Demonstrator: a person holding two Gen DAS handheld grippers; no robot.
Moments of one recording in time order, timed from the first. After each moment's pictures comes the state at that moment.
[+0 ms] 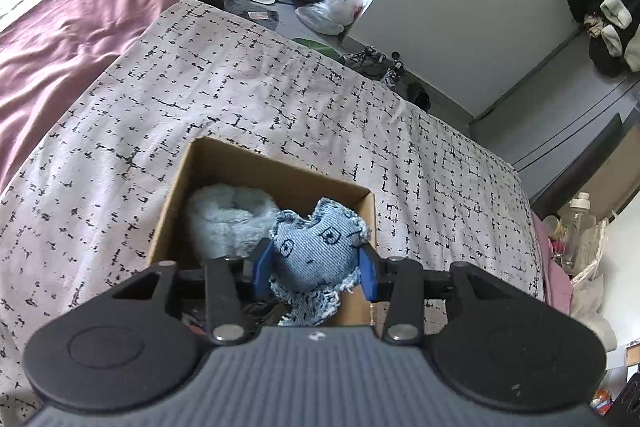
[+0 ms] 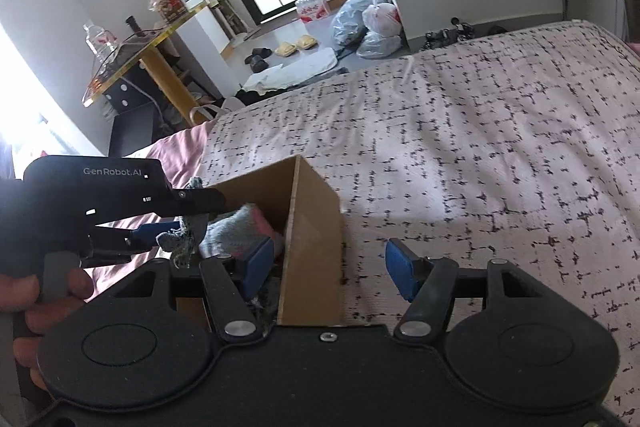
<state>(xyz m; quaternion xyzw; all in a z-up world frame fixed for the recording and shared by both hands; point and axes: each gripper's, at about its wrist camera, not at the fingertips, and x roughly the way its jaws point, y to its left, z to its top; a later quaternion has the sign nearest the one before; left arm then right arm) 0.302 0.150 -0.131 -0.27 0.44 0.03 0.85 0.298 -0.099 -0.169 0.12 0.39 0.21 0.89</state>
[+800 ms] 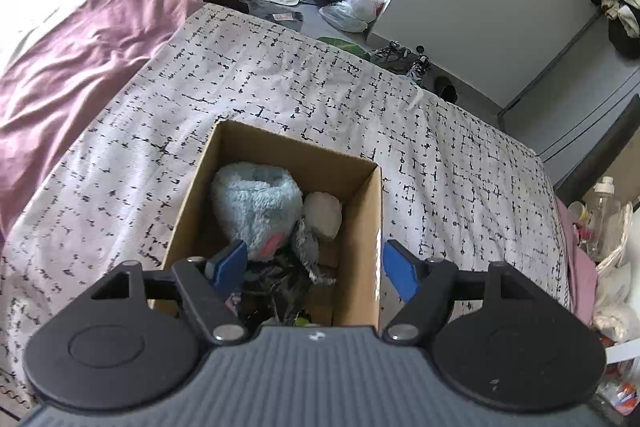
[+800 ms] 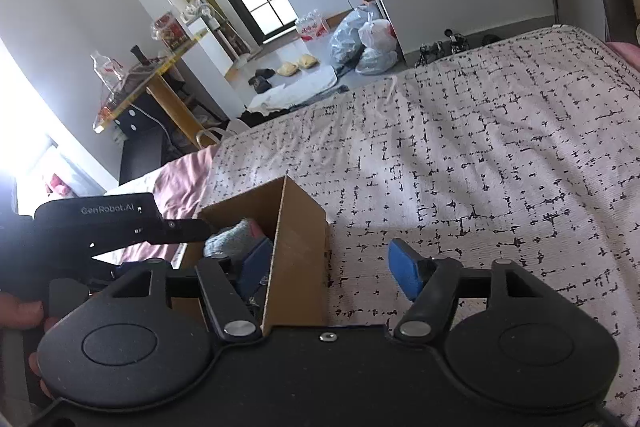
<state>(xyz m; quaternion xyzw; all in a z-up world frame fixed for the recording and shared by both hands) 0.272 0.127 -0.105 -0.23 0.46 0.08 0.85 0.279 -0.145 -0.150 0.15 0.37 0.22 0.89</state>
